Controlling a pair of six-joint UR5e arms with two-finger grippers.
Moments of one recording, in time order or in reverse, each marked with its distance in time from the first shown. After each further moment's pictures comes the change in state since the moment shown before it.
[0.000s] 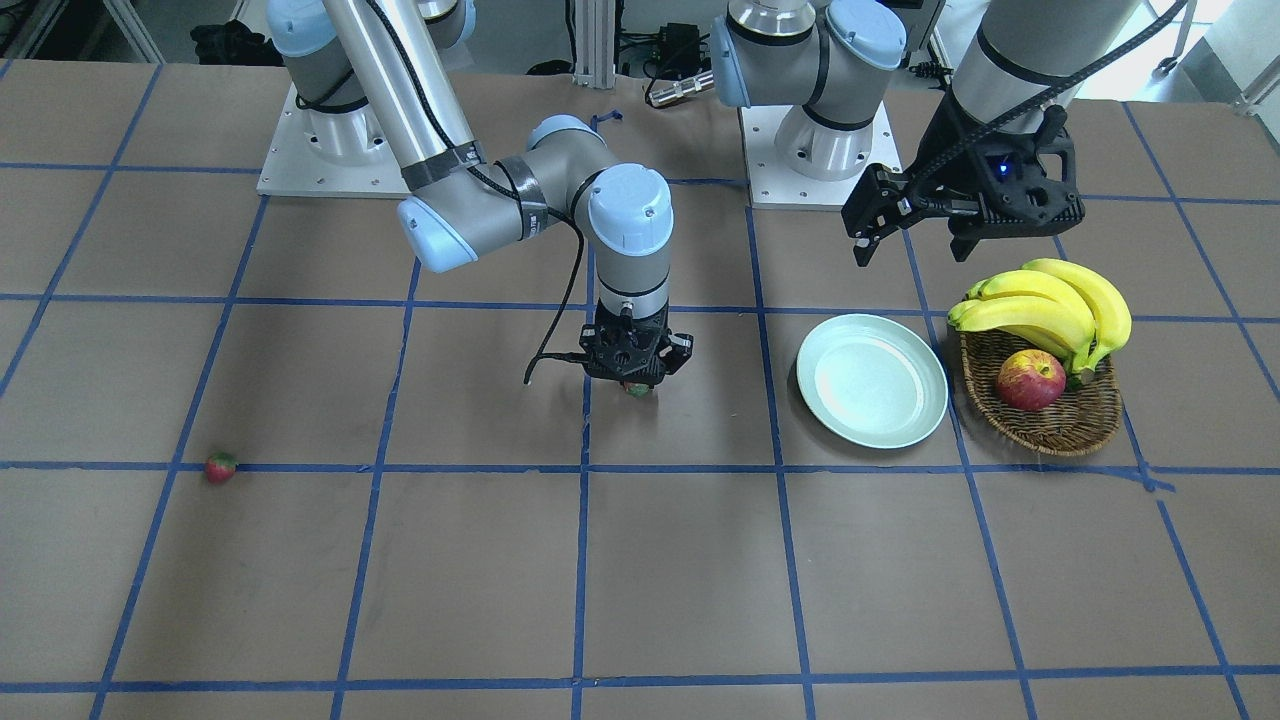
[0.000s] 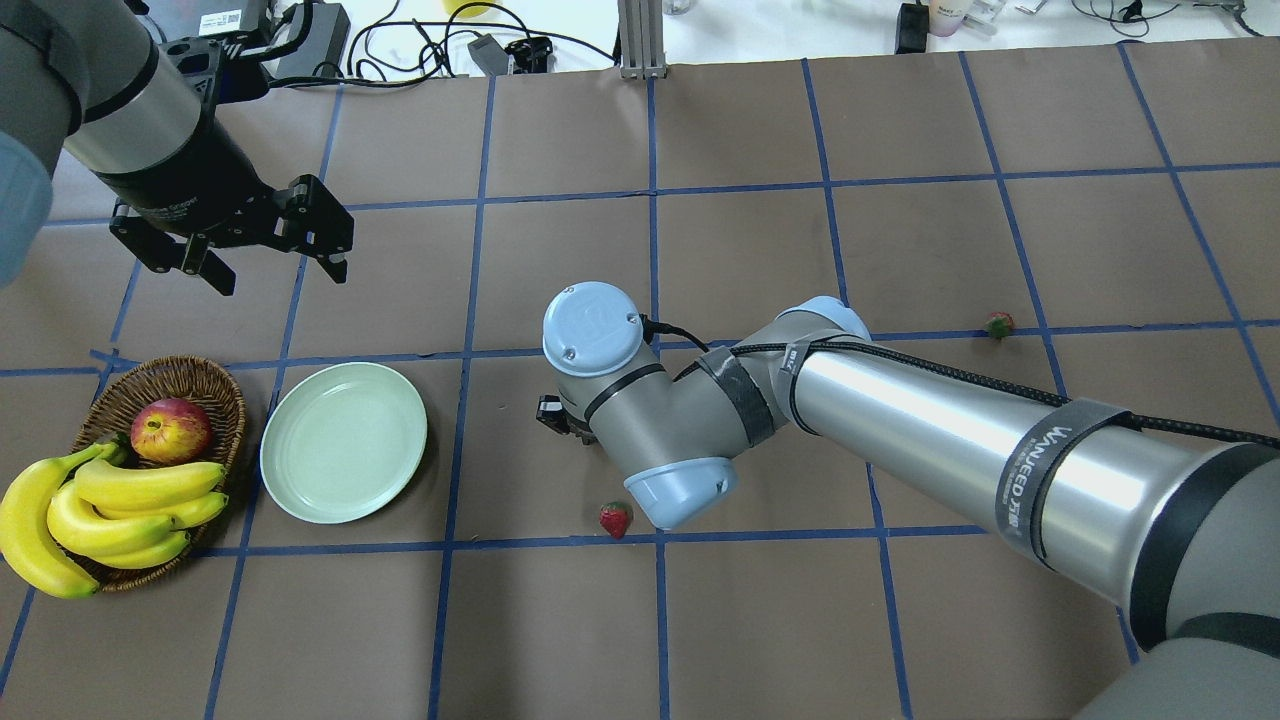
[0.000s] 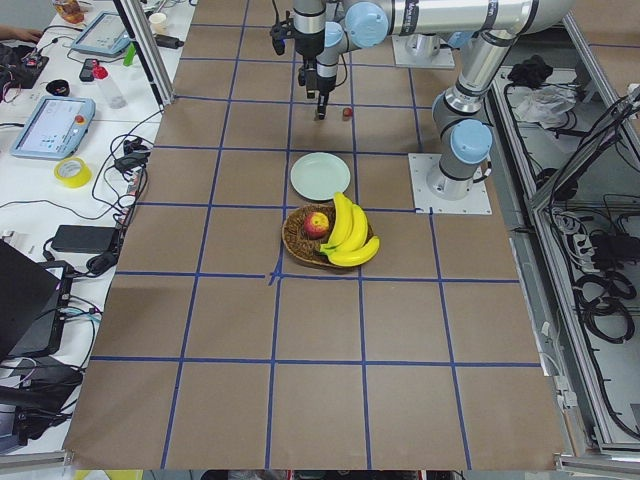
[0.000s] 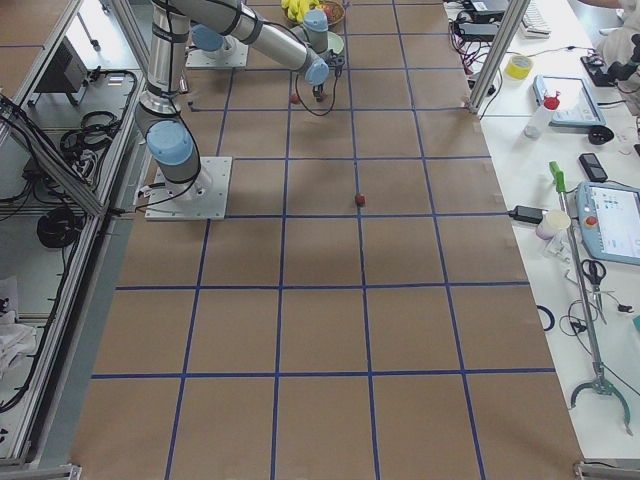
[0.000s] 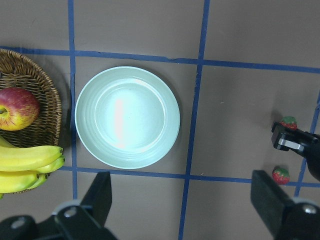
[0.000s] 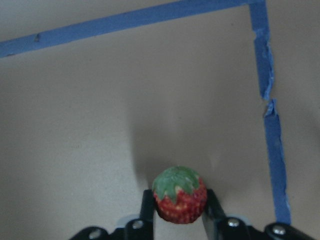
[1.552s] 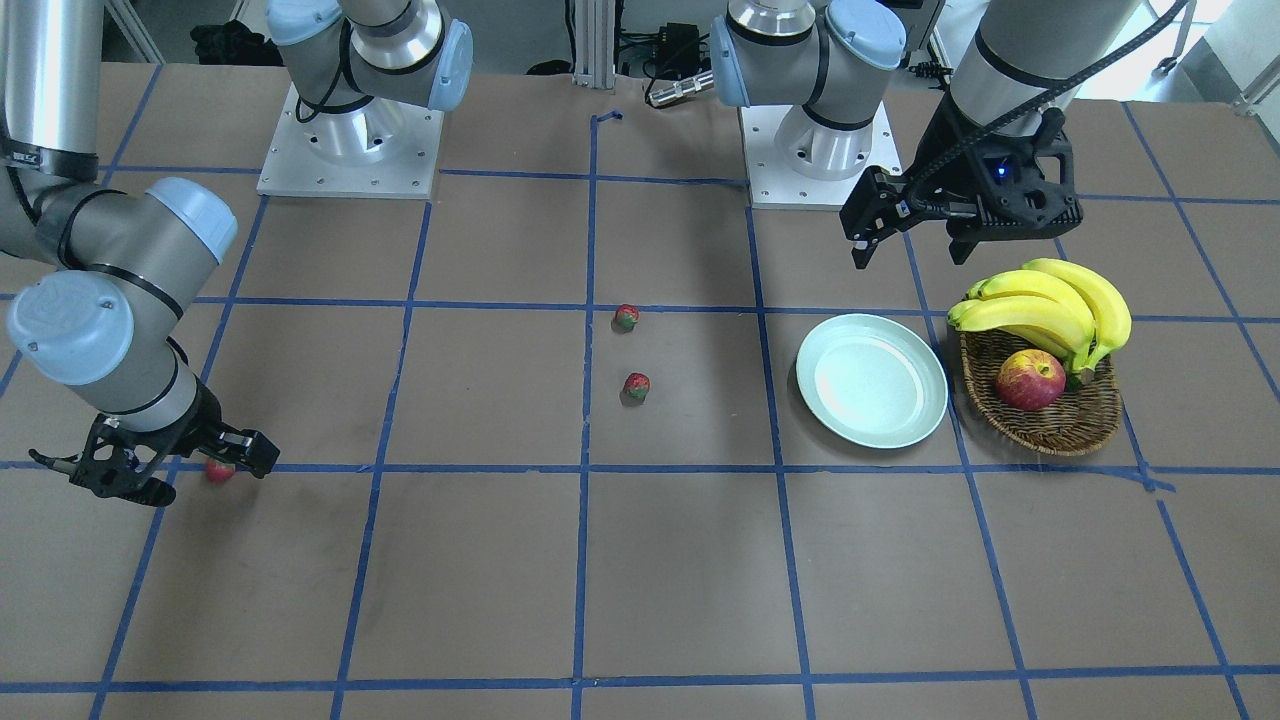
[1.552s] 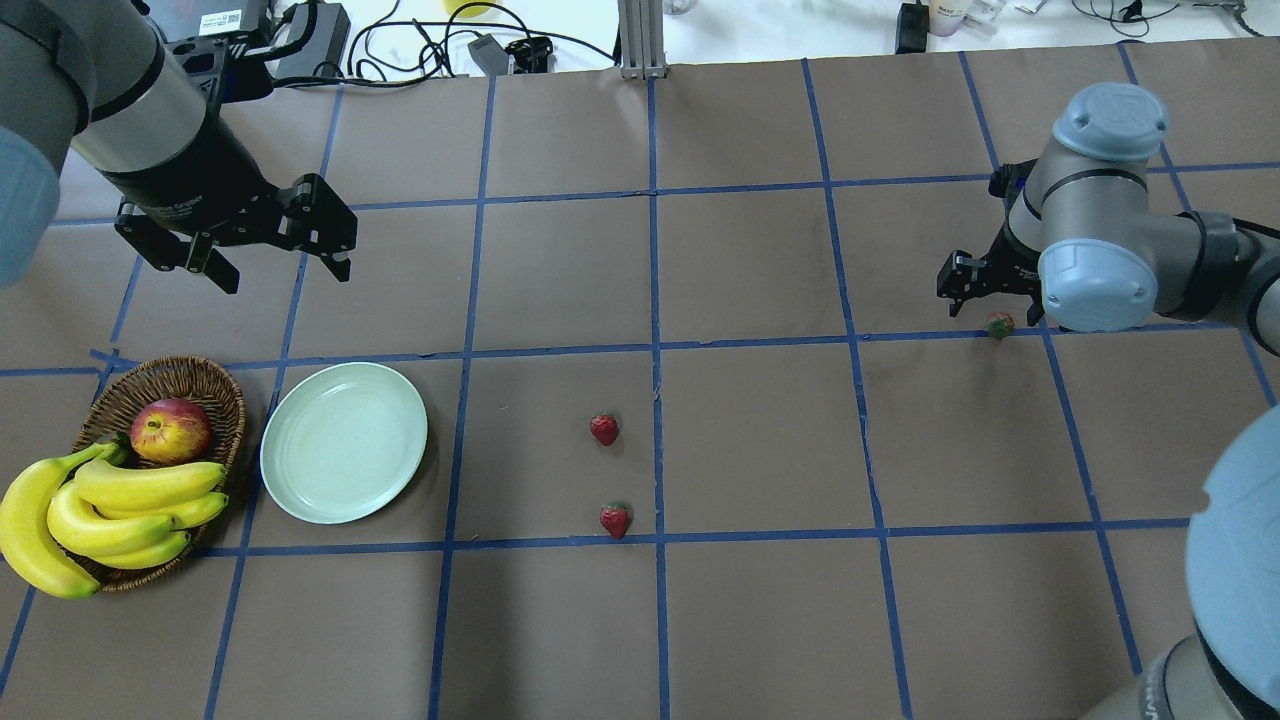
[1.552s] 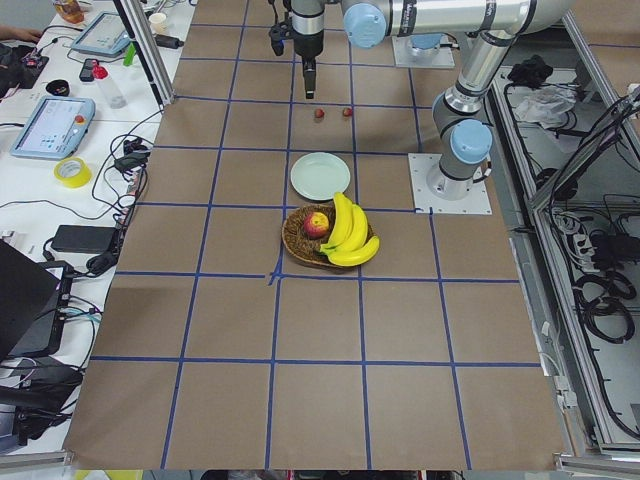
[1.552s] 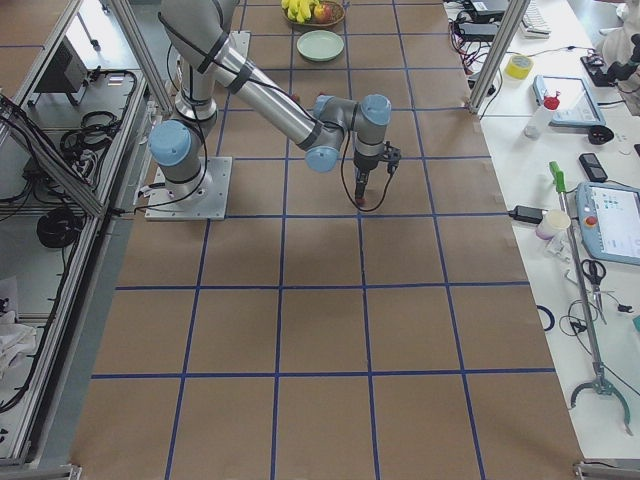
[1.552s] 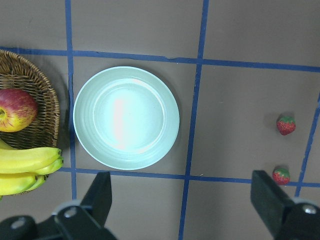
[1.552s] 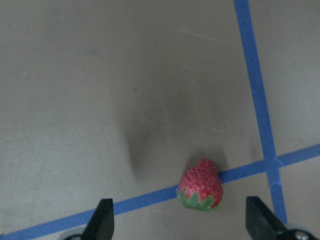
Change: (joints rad) left arm -0.004 -0.003 0.006 0.006 -0.001 -0.002; right arm -0.818 -0.090 0.037 0.144 -0.115 -0.710
